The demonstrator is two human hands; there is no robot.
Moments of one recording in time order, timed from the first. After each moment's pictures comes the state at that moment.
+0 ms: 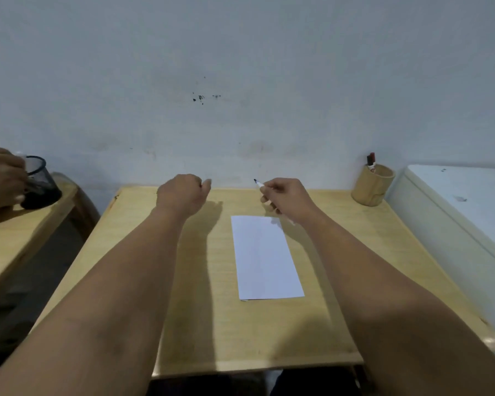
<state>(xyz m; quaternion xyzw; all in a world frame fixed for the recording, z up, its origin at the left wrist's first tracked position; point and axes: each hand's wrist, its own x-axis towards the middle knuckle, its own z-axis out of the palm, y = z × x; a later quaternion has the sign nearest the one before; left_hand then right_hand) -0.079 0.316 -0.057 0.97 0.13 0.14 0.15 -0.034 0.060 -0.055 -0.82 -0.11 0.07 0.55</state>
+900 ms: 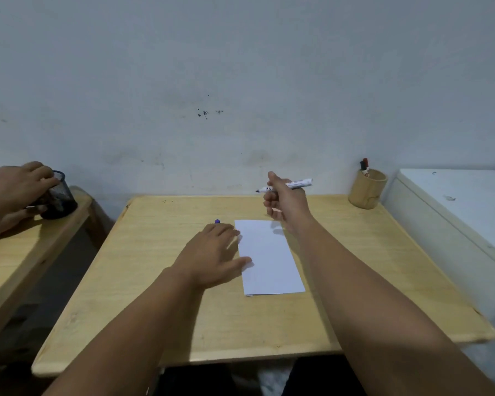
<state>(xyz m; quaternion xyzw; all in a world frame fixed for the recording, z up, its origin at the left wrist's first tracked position) -0.182 0.268 -0.111 0.97 -0.11 0.11 0.19 -0.066 0.078 -0.035 -0.62 0.05 0.10 0.77</state>
